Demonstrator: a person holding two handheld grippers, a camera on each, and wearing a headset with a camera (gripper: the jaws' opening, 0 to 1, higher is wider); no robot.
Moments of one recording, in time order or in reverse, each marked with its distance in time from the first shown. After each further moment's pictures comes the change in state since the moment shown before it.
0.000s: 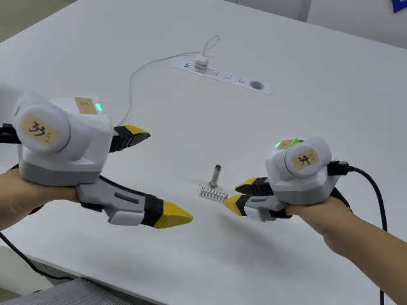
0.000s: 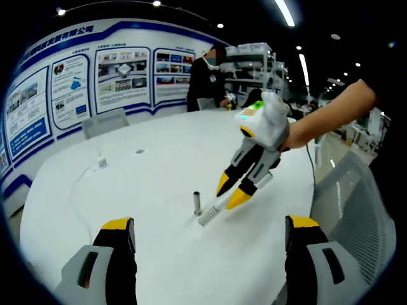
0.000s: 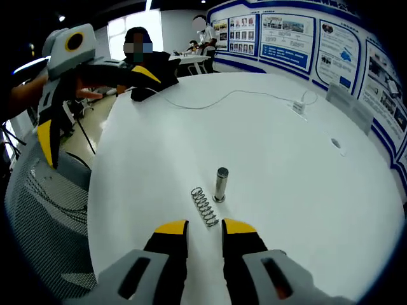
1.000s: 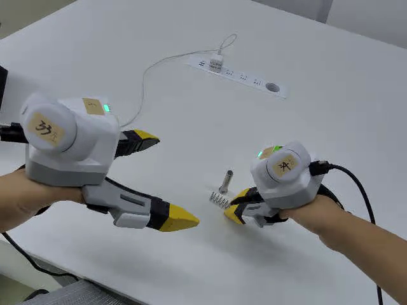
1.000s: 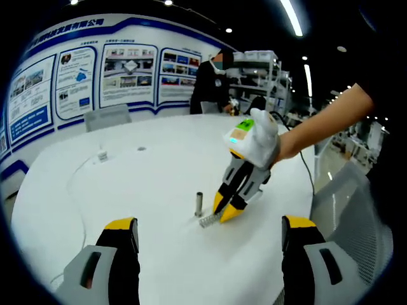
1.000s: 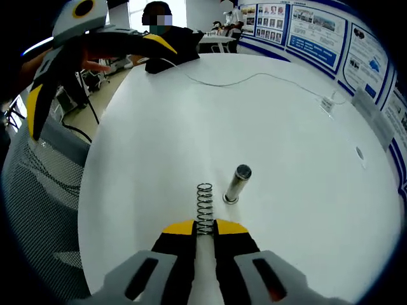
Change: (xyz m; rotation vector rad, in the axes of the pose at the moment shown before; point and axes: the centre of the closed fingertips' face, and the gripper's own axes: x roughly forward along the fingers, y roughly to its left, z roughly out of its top) left arm -0.001 0.011 0.001 -0.089 -0.052 -0.017; right arm 0.032 0.005 -0.013 -0.122 0.138 0.093
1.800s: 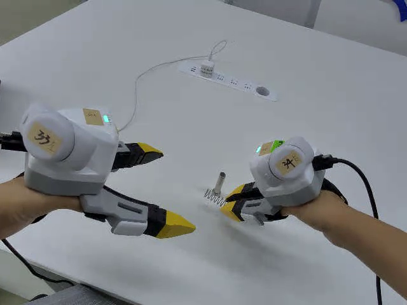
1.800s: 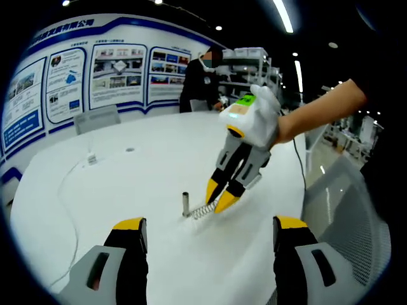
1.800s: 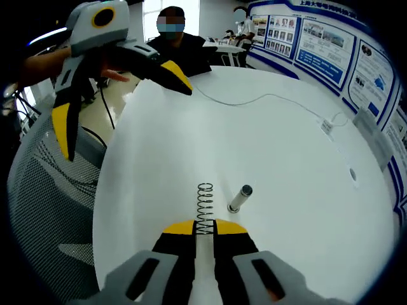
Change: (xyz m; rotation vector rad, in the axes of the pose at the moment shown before) left arm 0.007 -0.021 -0.001 0.043 0.022 -0.066; right arm -0.039 0.014 0.022 -0.100 -0.062 0.009
